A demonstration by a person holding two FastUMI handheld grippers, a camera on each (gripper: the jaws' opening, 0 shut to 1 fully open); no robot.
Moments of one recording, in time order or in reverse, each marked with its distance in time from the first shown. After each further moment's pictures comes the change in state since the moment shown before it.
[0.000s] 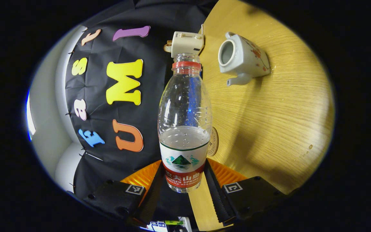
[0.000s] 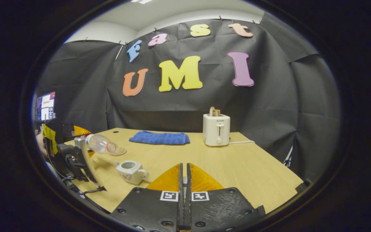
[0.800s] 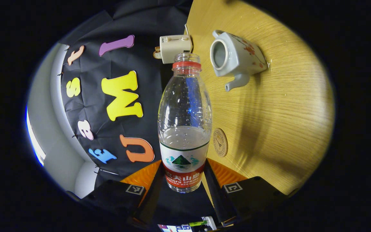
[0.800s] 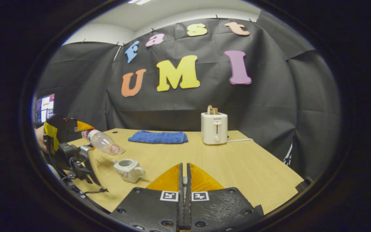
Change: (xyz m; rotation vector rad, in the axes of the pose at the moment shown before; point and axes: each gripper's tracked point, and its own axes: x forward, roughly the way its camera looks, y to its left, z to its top) left arm -0.003 0.016 0.016 0.186 -0.015 0.044; right arm -0.003 -0.012 -0.004 0.018 -0.001 -0.002
